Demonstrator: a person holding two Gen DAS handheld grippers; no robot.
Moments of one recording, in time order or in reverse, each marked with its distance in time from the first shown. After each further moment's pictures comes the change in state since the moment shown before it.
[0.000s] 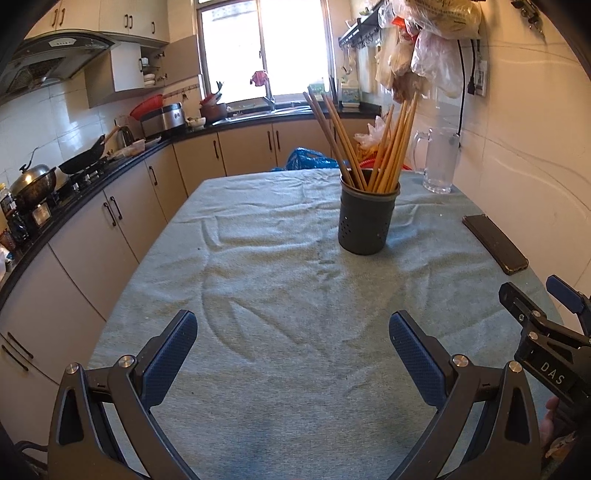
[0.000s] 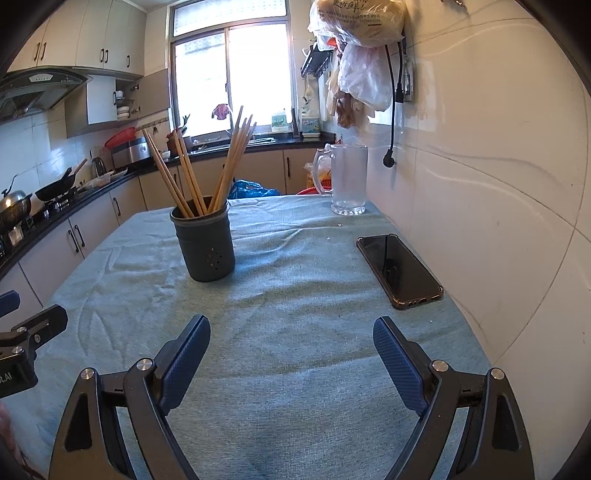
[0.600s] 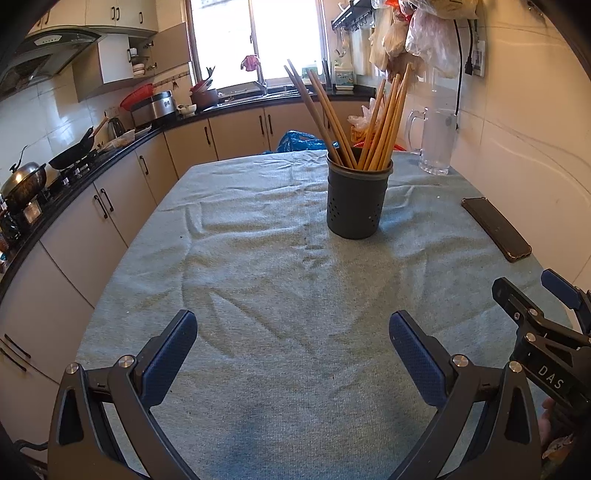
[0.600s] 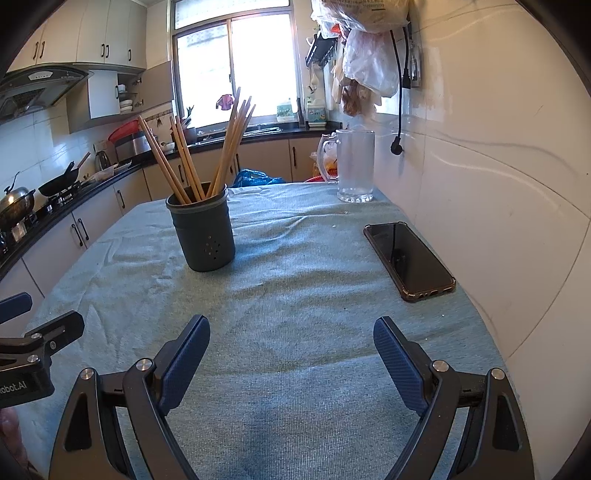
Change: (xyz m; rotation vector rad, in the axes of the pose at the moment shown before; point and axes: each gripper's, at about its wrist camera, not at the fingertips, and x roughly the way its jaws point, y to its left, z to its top) left arm 0.023 -0.014 0.000 0.022 0.063 -0.014; right arm 0.019 -0.005 -0.003 0.004 0.040 0.031
